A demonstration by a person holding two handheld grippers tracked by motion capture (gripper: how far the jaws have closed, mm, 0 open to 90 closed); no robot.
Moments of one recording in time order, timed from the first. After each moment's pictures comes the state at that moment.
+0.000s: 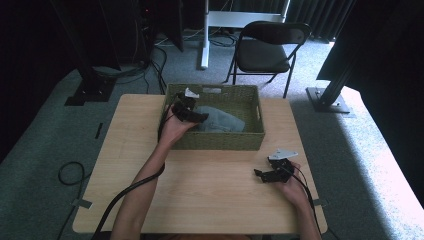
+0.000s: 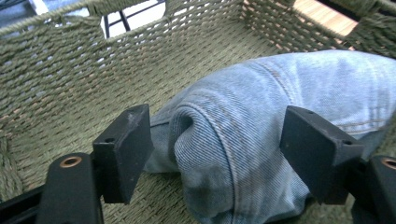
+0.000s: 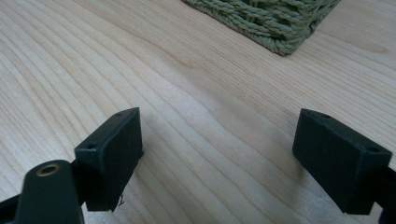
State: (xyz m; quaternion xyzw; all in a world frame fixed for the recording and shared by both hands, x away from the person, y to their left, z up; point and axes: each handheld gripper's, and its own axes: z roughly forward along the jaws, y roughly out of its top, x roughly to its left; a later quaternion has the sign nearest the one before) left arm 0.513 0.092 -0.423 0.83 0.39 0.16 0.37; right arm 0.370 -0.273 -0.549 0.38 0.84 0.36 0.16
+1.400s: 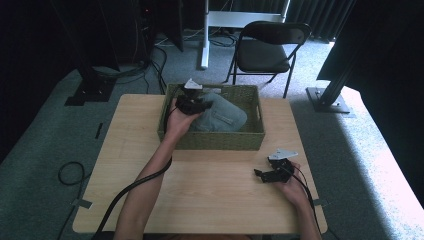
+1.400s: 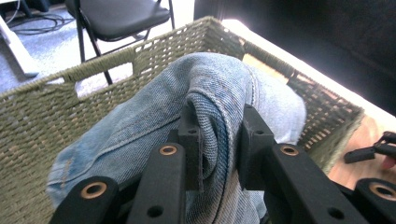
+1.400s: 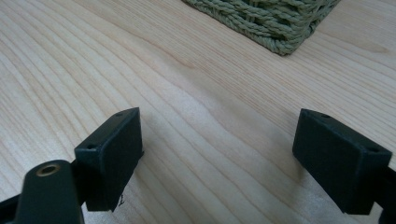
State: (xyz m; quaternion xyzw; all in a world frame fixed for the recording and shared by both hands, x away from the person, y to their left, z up) left arm 0.496 0.081 -0.373 0.80 0.35 0.15 0.46; right arm 0.370 -0.273 -0.549 0.38 0.84 0.36 0.16
